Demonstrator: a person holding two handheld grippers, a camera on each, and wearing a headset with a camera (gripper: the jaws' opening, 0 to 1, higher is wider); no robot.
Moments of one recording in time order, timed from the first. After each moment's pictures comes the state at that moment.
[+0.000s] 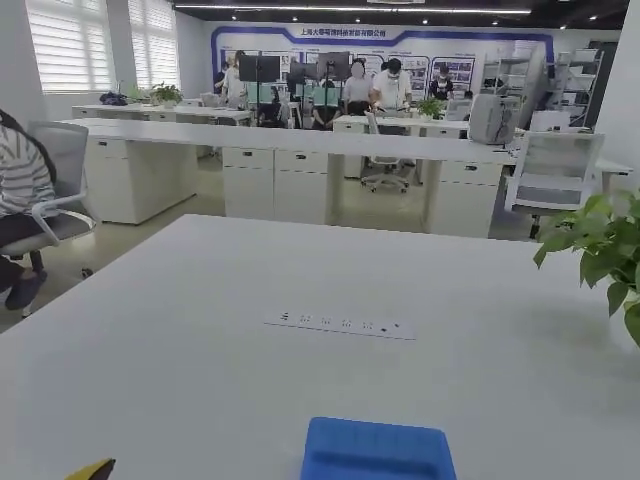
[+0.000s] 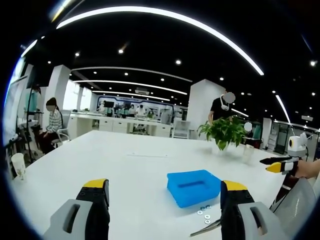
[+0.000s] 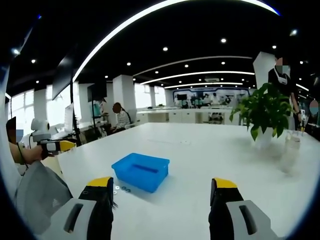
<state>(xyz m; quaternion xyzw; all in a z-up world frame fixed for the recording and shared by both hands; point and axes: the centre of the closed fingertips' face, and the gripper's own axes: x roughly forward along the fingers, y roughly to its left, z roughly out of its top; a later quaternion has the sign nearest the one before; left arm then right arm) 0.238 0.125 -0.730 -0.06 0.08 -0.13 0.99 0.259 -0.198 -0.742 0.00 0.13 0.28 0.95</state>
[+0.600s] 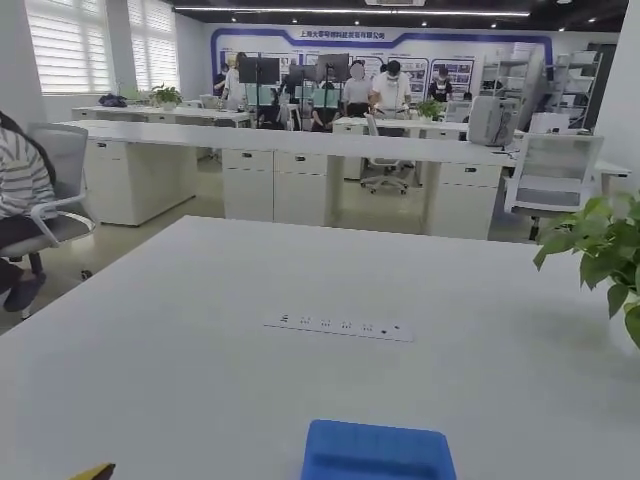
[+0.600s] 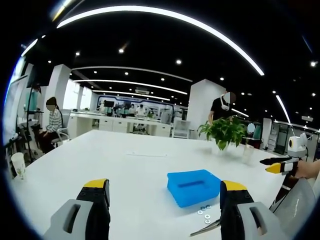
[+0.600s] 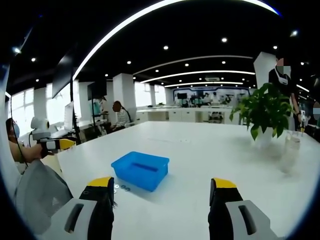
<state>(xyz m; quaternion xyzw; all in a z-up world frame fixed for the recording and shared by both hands) 0.239 0.127 -0.732 -0.06 0.08 -0.13 0.99 0.258 -0.196 -0.742 -0.01 0.13 0.28 0.95</state>
